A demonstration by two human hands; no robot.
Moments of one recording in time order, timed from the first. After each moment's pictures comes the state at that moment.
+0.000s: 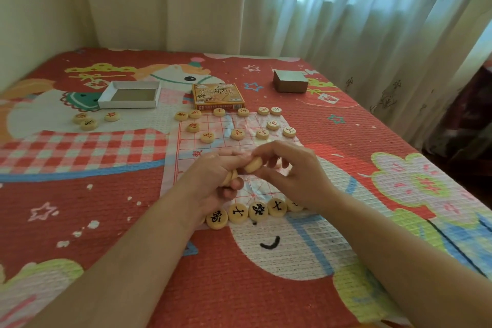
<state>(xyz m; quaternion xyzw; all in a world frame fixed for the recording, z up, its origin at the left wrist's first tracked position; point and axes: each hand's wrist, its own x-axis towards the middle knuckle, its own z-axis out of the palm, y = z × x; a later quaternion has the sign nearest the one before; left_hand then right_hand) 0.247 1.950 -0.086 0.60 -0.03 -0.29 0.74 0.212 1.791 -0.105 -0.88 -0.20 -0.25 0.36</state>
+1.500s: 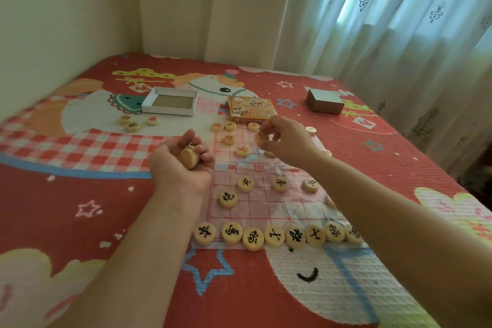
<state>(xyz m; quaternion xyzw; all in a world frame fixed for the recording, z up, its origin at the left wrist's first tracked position) 0.292 2.012 -0.079 0.18 0.18 -0.04 0.97 0.324 1.825 -0.075 -0.95 -0.07 -0.13 0.29</state>
